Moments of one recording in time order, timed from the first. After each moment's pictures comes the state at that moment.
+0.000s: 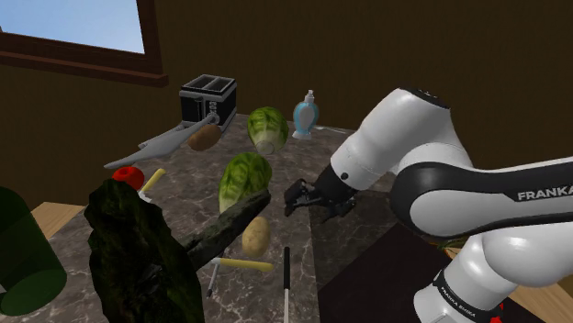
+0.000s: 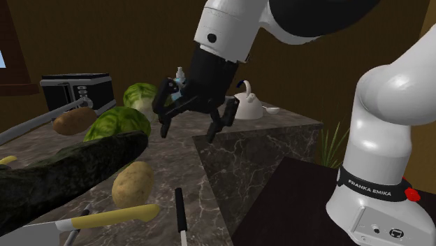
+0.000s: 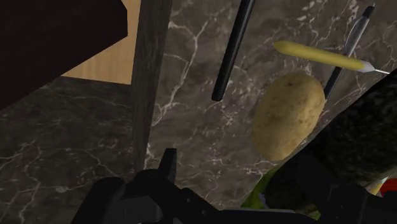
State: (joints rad) arm 0.08 -0.70 0.76 -2.77 0.56 2.54 0.92
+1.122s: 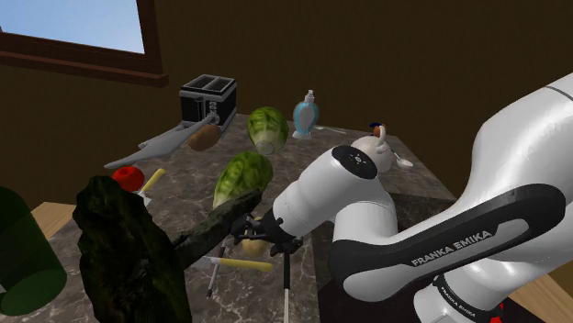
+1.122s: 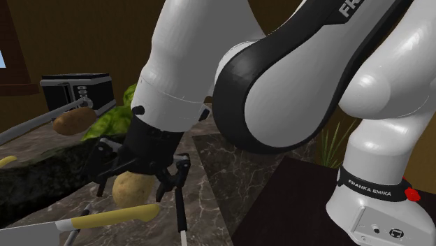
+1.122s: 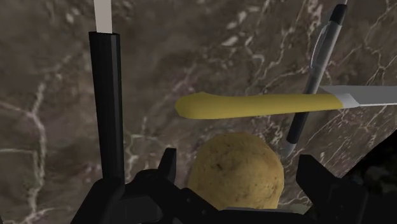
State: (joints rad) arm -0.60 -0.34 1.55 -2.59 0.39 2.97 1.32
